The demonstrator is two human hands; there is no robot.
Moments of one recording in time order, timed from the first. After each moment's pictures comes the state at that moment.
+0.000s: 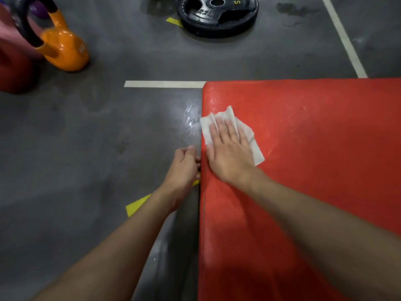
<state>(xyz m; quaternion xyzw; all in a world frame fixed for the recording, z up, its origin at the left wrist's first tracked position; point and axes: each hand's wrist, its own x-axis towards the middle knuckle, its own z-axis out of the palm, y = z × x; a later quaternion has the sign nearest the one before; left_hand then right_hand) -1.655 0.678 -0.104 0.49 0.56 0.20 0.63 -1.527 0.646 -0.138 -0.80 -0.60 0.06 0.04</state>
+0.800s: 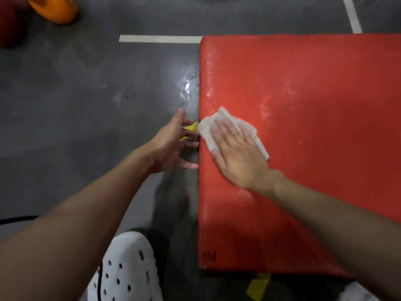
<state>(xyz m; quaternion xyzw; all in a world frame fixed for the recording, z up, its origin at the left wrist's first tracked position) -1.712 0.645 -0.073 0.40 0.51 0.05 0.76 -1.568 0.520 -0.127 -0.74 -0.67 0.06 0.01</state>
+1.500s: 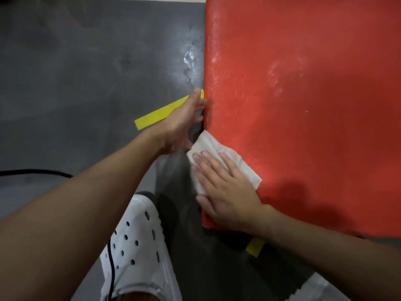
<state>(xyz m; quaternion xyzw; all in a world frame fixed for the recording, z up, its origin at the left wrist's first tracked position) -1.719 0.612 -0.075 0.46 0.48 0.00 0.75 -1.663 0.417 -0.134 -0.64 -0.77 0.08 0.03</state>
